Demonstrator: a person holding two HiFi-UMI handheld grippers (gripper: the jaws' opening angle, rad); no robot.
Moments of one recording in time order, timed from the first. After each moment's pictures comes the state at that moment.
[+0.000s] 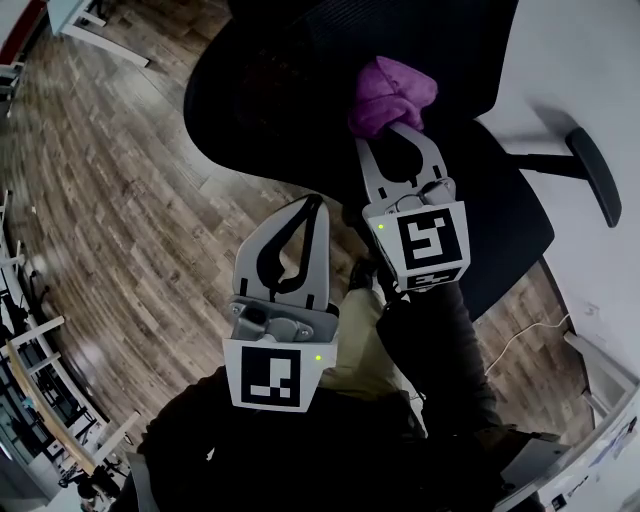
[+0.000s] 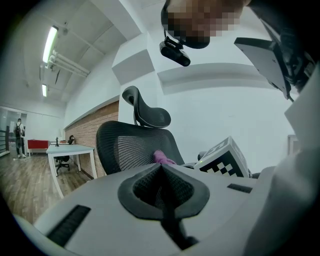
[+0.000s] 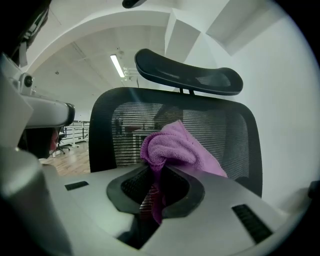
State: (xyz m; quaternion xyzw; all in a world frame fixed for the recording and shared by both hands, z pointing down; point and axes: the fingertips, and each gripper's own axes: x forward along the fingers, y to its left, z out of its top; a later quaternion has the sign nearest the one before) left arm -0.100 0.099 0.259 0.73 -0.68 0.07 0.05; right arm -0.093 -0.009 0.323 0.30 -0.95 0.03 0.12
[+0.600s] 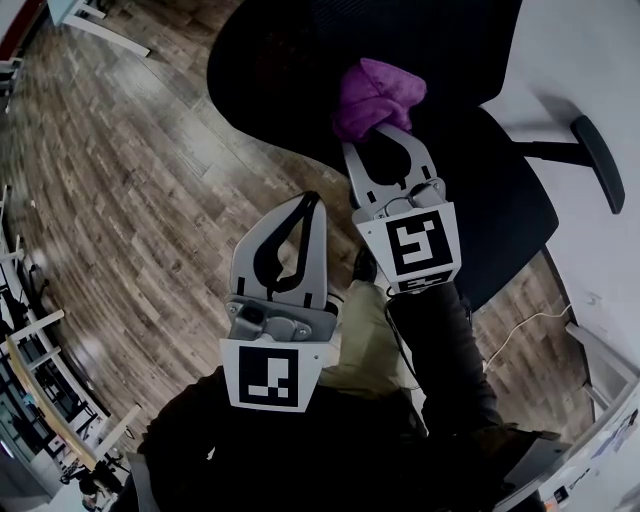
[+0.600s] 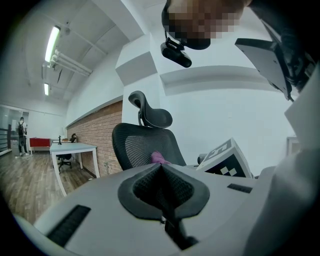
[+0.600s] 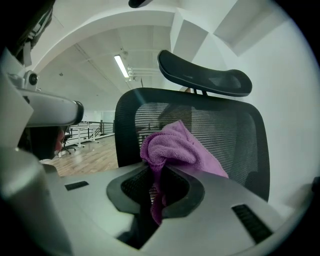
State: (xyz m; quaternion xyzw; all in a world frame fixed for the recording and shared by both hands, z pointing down) left arm -0.113 0.133 0.258 0.73 -0.68 0.07 0.06; right arm -0.116 0.039 0.324 0.28 -0.95 0.03 0.12
